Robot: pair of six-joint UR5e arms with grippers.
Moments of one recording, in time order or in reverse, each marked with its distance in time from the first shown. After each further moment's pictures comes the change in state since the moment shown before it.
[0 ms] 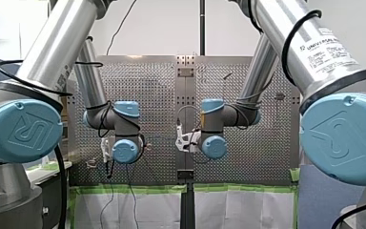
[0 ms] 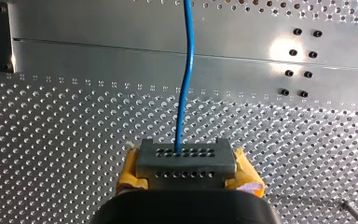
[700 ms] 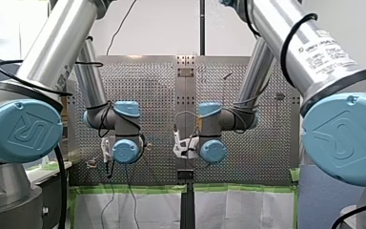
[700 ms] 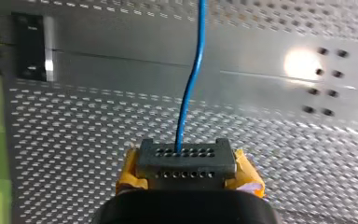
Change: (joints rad) left arm -0.002 0.000 0.001 0.000 0.000 0.000; right arm 0.024 0.048 -0.010 0.036 0.000 -0.007
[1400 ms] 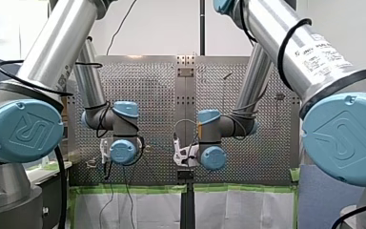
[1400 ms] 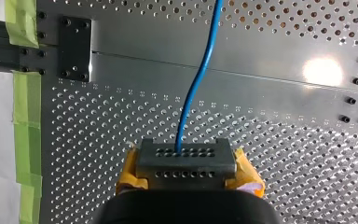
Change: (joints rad) left arm 0.010 0.000 -0.015 -0.038 0.039 0.006; right arm 0.002 0.041 -0.001 0.005 0.000 0.000
